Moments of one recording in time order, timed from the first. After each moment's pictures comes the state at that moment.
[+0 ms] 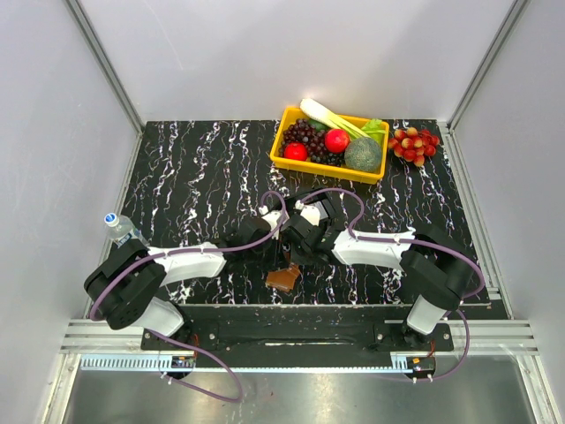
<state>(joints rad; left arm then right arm) -0.80 1.46 0.59 0.08 0.20 -0.59 0.98 1.69 0.94 -0.24 0.22 0.88</state>
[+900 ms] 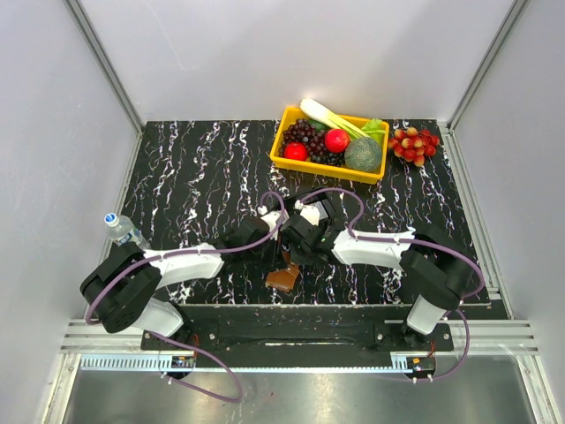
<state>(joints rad) -0.80 1.42 0.59 0.03 0.19 -0.57 0.98 1.70 0.95 -0.24 0.21 0.88</state>
